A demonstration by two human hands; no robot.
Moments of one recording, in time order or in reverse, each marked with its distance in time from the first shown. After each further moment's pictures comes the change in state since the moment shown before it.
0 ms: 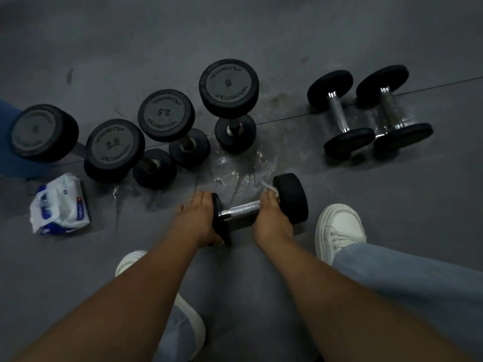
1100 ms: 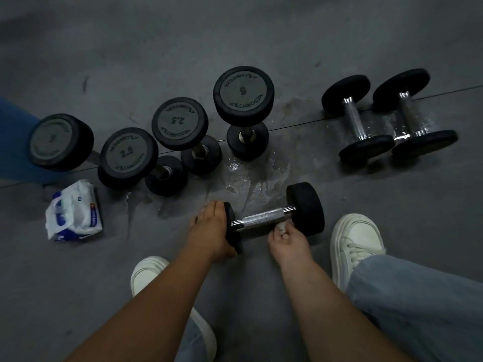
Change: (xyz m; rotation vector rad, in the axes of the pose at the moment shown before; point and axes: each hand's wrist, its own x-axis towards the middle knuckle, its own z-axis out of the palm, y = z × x) left_hand -0.005 0.004 0.001 -0.118 0.023 -0.006; right_hand 0.016 0.001 0.023 2.151 0.005 0.923
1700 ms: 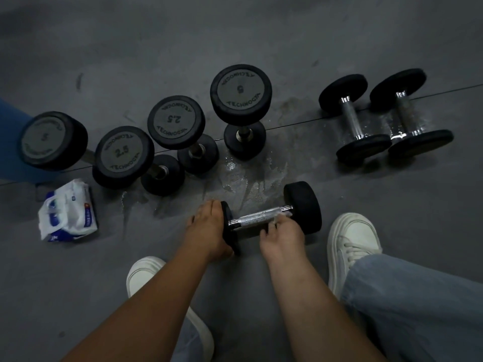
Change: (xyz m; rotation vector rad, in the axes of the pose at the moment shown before) left_hand -0.001 0.001 -0.002 -0.011 0.009 -0.006; right_hand -0.009 0.010 0.019 -0.293 -0.060 -0.185
